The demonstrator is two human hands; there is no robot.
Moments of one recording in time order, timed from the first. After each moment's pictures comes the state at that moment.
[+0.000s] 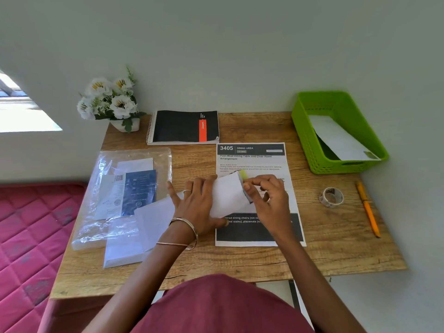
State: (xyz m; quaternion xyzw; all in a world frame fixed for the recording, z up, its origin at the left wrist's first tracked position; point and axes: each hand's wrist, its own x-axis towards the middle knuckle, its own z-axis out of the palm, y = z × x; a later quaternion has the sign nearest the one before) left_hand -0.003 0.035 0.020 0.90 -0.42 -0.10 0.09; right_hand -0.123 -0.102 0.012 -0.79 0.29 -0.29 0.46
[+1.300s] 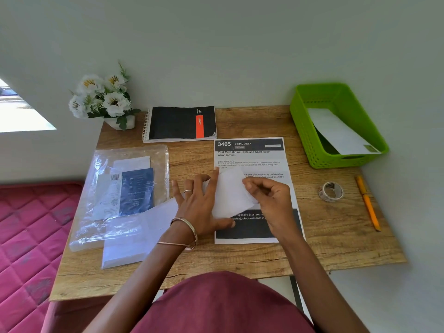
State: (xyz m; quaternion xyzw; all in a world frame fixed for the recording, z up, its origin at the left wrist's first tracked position) left_hand -0.007 0.035 0.018 0.88 -0.44 -0.13 0.11; right_hand -0.123 -0.099 0.023 -0.61 0.33 -0.26 0.67
